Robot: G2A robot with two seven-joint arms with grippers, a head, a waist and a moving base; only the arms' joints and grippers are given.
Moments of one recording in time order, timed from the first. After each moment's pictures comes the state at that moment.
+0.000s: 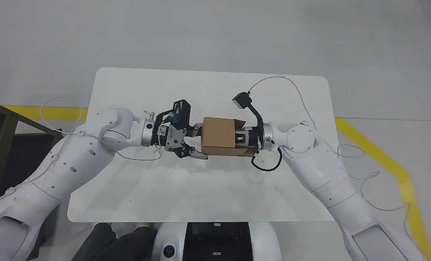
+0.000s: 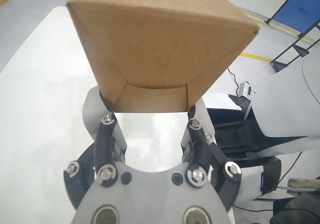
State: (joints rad) left arm 0.82 -0.70 -0.71 -1.58 0.58 -1.01 -0.26; right arm -0.89 -1.27 0.87 -1.29 0.32 -0.56 1.03
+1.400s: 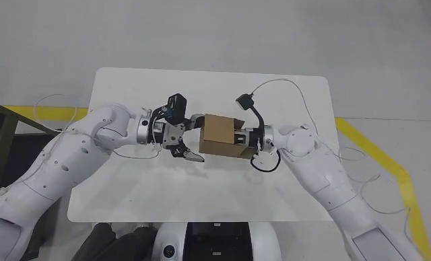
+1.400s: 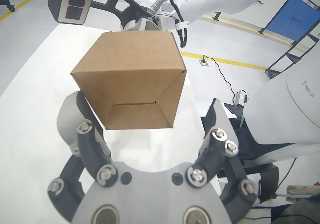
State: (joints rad) left arm 0.80 -0.67 -0.72 -1.62 0.50 -1.01 -0.25; right arm -0.91 -1.27 0.88 -1.29 0.23 -0.58 0.95
